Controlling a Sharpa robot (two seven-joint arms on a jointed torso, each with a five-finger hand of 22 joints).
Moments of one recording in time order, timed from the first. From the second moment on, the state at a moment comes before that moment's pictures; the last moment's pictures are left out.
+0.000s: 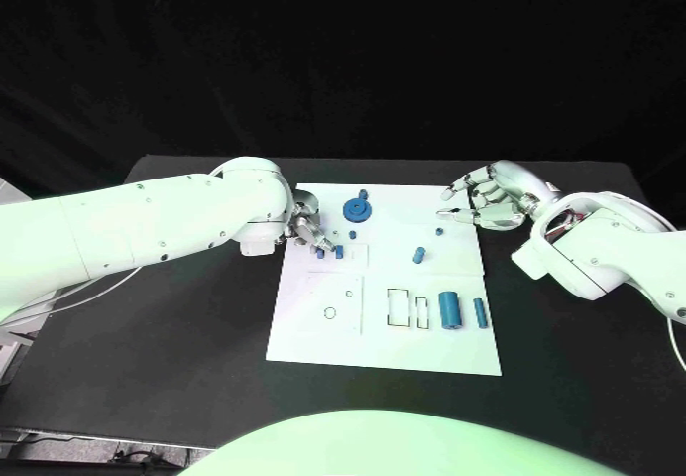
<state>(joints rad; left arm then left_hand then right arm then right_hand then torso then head) 1.29 -0.73 -0.09 1.42 -1.12 0.23 -0.60 0.99 -0.23 0.53 0.26 0.32 0.93 0.05 0.60 0.93 1.25 -0.01 1.14 0.75 1.47 -0.07 1.55 1.31 0.07 1.36 0.04 1.38 1.28 1.31 -0.87 -0.17 1.57 -0.98 -0.41 -0.03 1.39 -0.11 0.05 0.29 0.13 0.87 0.15 0.24 0.39 1.38 0.07 1.33 1.31 1.46 -0.01 1.45 1.31 0.03 1.47 0.09 1.37 1.31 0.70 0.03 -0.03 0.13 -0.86</state>
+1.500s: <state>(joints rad) 1.28 -0.82 -0.03 1.50 -1.01 0.19 -0.60 1.18 -0.19 0.45 0.27 0.32 0.89 0.06 0.55 0.90 1.23 -0.01 1.13 0.73 1.46 -0.07 1.54 1.31 0.07 1.35 0.05 1.37 1.26 1.30 -0.87 -0.17 1.56 -0.98 -0.41 -0.03 1.39 -0.11 0.04 0.29 0.13 0.87 0.15 0.24 0.39 1.37 0.07 1.33 1.31 1.46 -0.01 1.45 1.31 0.03 1.47 0.09 1.37 1.31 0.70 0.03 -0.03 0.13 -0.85</state>
